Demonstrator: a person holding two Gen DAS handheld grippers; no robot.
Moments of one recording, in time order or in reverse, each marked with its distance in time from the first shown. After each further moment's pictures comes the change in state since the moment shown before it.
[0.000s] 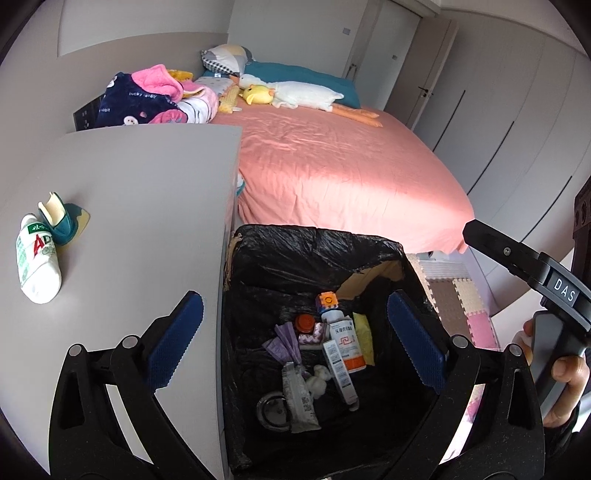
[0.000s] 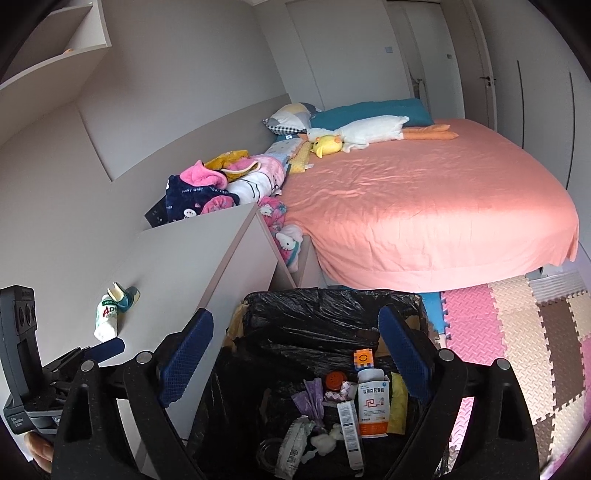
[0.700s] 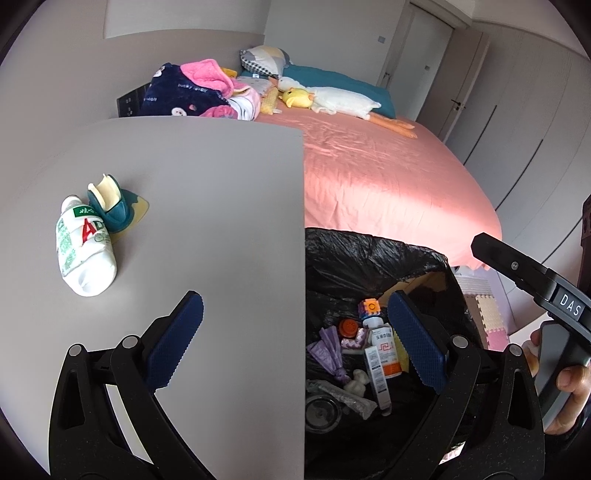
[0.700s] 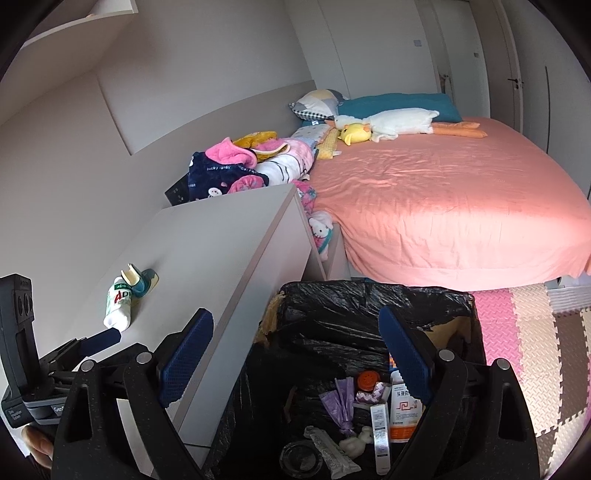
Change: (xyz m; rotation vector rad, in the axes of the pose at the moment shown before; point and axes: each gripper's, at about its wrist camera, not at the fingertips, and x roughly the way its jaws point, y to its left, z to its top) left arm -0.011 0.061 -0.004 -0.074 -0.019 0.107; right arm 0.041 0.054 -0.004 -0.064 0.054 0.062
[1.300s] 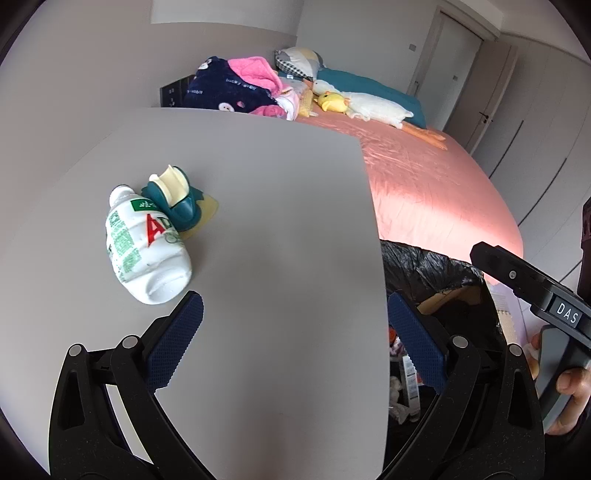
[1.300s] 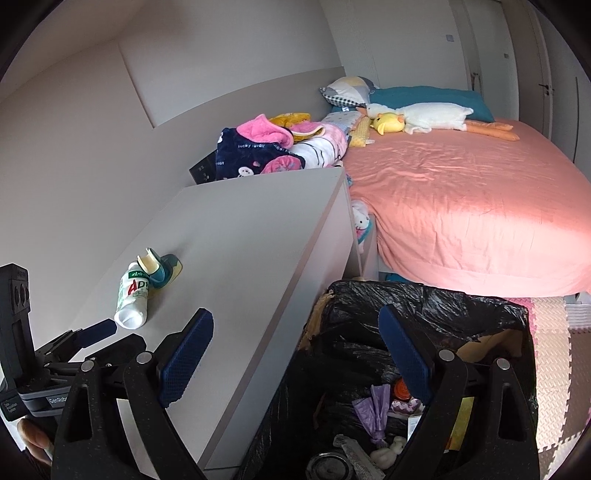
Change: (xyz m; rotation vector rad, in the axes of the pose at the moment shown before) left arm -0.005 0.066 0.006 -0.072 -0.008 0.082; right arm 0.052 0.055 0.005 -0.067 0.064 0.068
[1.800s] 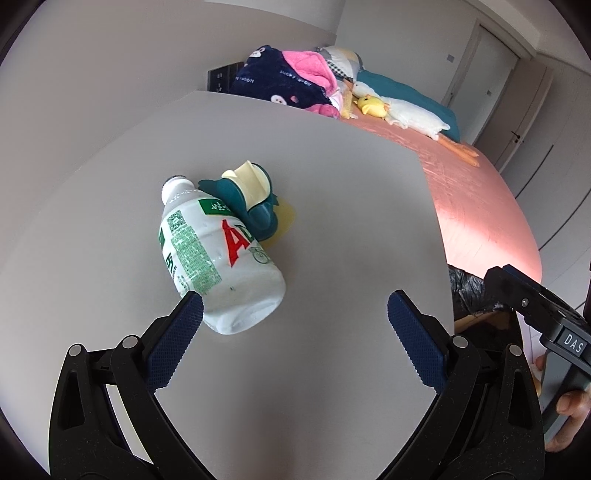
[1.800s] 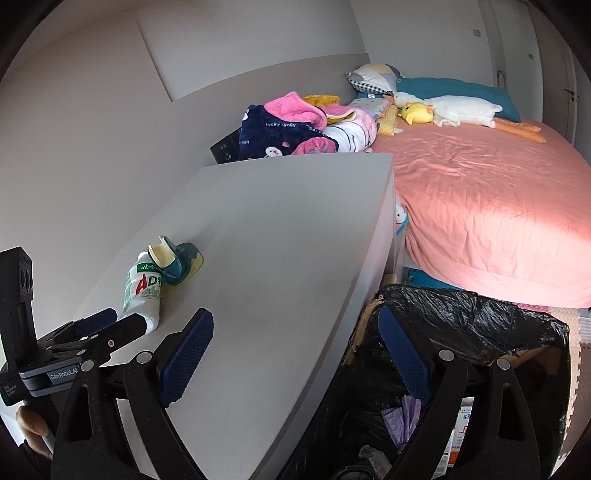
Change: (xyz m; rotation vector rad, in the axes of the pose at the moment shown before) left arm 0.018 0.062 0.012 -0.104 0.023 0.077; right arm 0.053 0.043 0.011 -0.052 0.063 0.054
